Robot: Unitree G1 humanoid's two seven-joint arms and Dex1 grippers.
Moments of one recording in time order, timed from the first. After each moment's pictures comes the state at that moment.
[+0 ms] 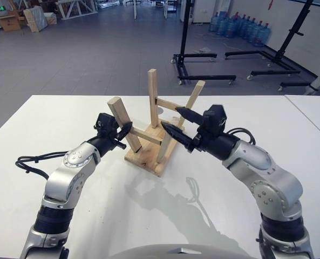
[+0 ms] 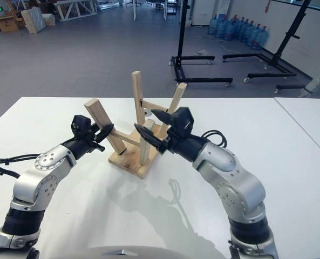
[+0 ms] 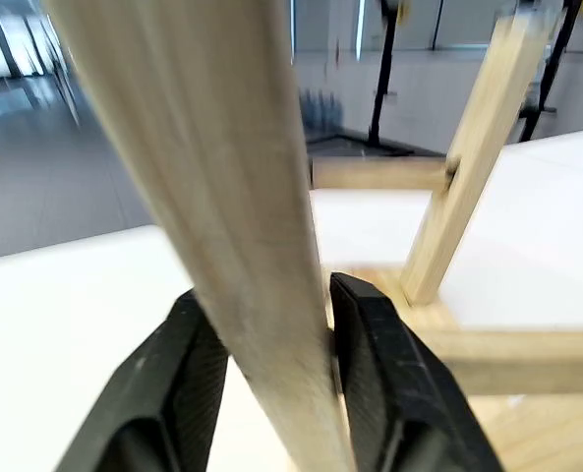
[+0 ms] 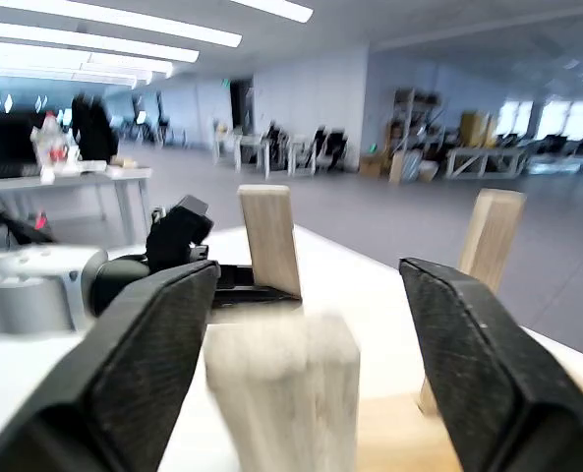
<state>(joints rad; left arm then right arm) -0.19 0.42 -0.04 -0.34 -0.39 0.56 -0.28 -0.21 -0.41 0.08 -0.69 0.59 0.69 0.40</state>
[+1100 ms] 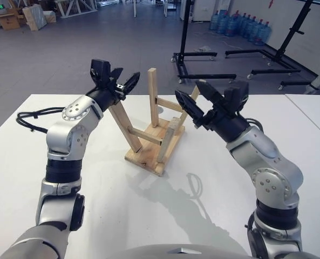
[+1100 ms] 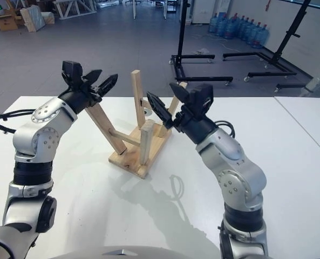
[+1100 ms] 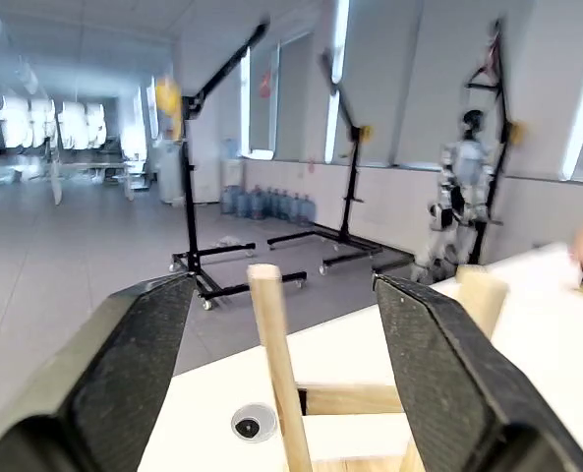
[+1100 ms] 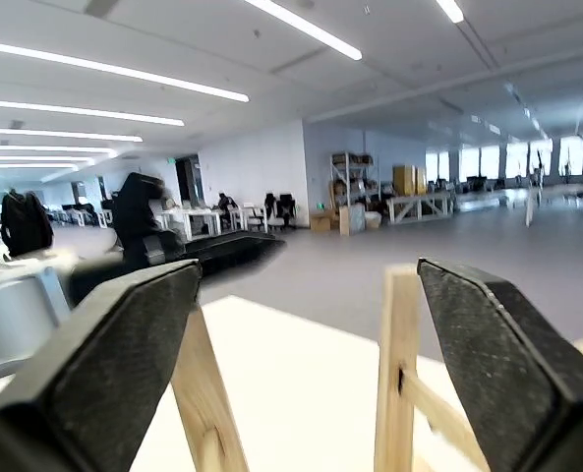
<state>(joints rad) -0.61 0.37 0.01 -0.11 -0.48 0.56 -0.33 -0.29 -0.29 -0.04 -0.62 0.71 0.66 0.21</state>
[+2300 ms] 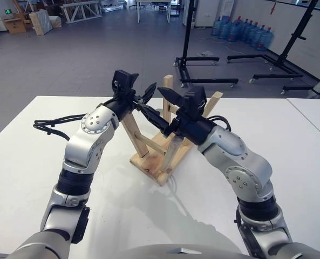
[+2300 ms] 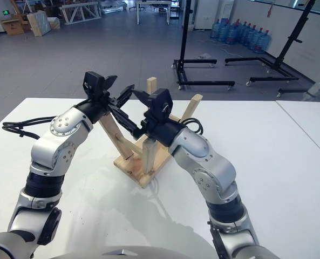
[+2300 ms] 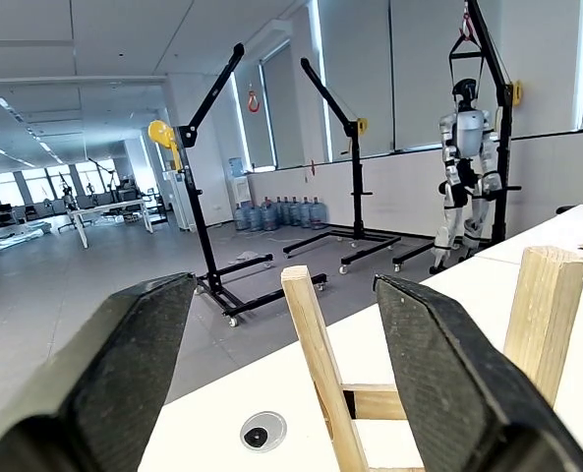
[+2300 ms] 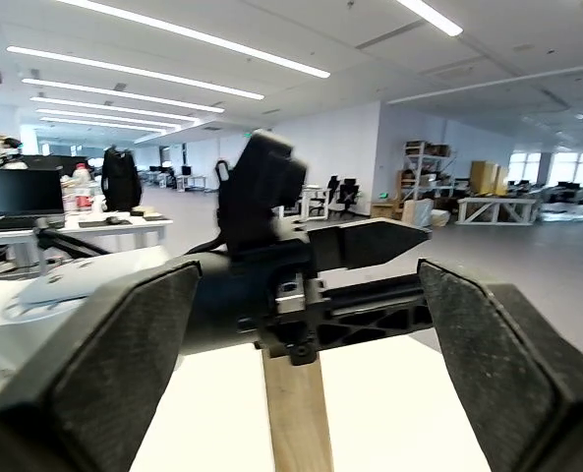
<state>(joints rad) -0.55 0.31 -0.11 -0.23 -0.34 0.53 -0.23 -0.42 -0.25 0.20 -0.55 0.62 0.59 0.21</state>
